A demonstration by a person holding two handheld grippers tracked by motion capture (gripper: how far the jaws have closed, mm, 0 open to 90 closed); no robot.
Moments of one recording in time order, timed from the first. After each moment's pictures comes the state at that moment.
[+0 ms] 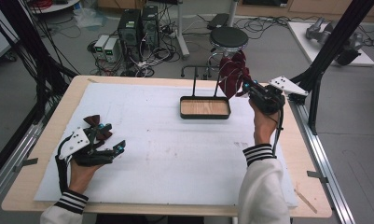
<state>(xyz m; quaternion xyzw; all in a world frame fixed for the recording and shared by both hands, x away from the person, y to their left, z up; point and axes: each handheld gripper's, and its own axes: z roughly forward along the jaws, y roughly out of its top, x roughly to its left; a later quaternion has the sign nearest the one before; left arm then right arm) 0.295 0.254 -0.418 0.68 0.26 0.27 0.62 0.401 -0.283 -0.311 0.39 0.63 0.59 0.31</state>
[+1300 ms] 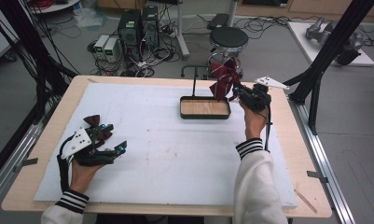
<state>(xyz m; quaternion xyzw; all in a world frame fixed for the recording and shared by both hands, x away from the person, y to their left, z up) 0.297 0.251 -0.420 0.69 0.26 0.27 0.62 0.441 -0.270 -0.345 0.44 0.66 0.55 0.26</state>
